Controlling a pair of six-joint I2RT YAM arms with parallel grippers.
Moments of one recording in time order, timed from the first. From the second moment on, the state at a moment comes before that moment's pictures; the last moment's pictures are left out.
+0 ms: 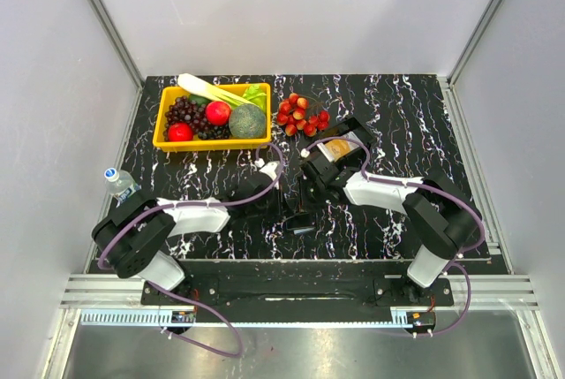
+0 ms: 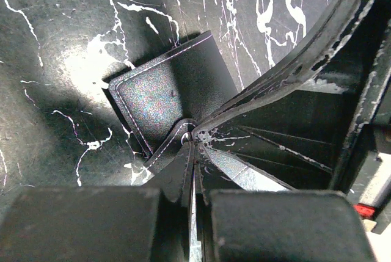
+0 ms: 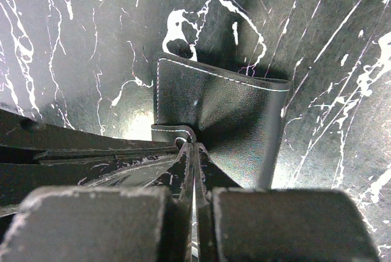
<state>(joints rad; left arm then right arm) -0.82 1.51 0.57 0.24 0.13 -0.75 0.78 1.70 0.93 -0.23 -0.15 0.70</state>
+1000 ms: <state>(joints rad) -0.82 1.29 0.66 -0.01 -0.13 -0.73 0.69 1.38 0.77 -0.22 -0.05 0.66</state>
